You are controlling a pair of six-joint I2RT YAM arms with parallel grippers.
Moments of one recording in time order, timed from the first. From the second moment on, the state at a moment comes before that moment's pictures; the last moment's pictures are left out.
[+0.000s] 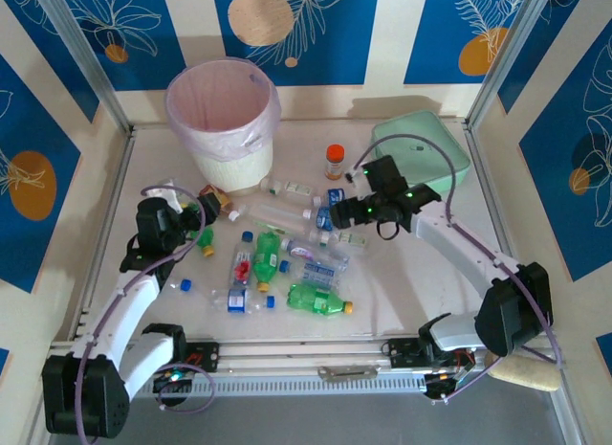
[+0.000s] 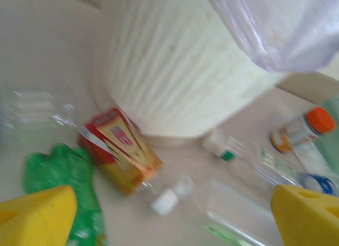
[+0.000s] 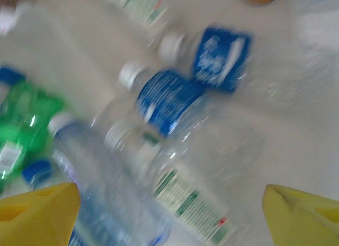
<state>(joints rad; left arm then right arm) -0.10 0.92 0.53 -0.02 0.17 -0.49 0.51 1.37 1.12 -0.74 -0.13 0.13</state>
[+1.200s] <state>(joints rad) -0.44 1.19 0.57 0.16 0.19 -0.62 0.57 1.81 1.29 -1.01 0.06 -0.11</state>
